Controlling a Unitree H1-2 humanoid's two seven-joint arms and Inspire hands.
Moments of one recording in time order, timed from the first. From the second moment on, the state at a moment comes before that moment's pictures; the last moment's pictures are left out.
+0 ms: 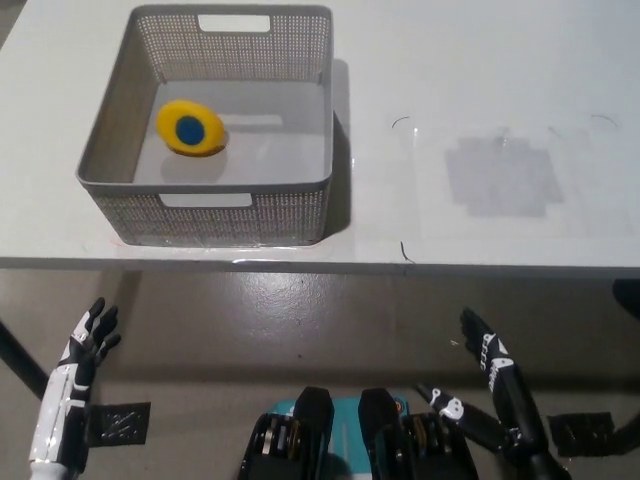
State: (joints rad) left_arm 0.10 0.16 0.11 -0.11 0.05 -0.23 -0.04; right_arm -0.02 -0.03 0.13 0.18 -0.06 -0.28 0.00
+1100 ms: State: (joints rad) left_arm 0.09 0.18 0.01 -0.10 0.07 -0.24 -0.09; right_arm -0.04 -0.02 0.11 0.20 0.01 -0.39 0.02
